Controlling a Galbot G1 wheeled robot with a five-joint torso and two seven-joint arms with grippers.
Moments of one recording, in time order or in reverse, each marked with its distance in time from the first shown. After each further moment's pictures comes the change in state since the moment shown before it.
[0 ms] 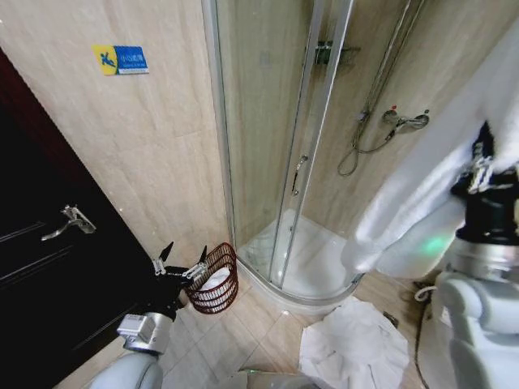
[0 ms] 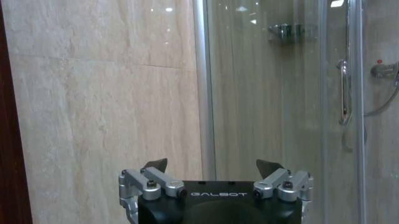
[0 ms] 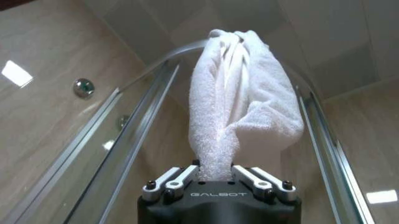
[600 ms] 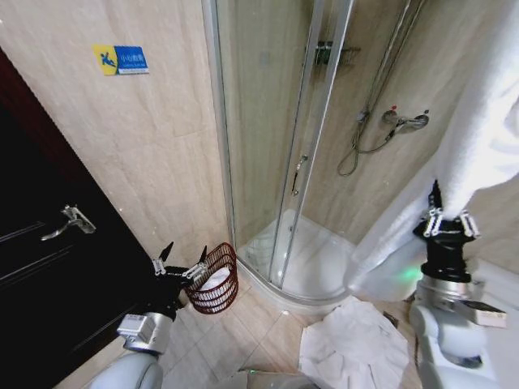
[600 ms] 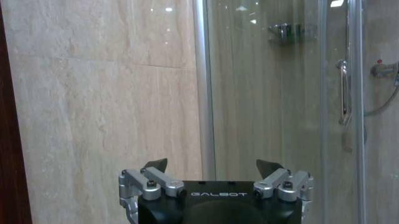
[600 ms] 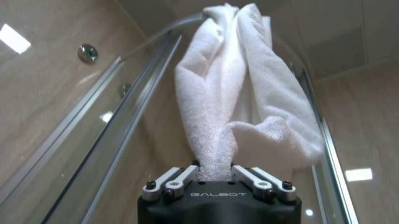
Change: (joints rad) left arm 0.000 0.000 0.000 0.000 0.000 0.000 0.000; right arm -0.101 0.188 -0.048 -0.126 -0.151 0.191 -0.065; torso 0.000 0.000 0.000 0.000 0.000
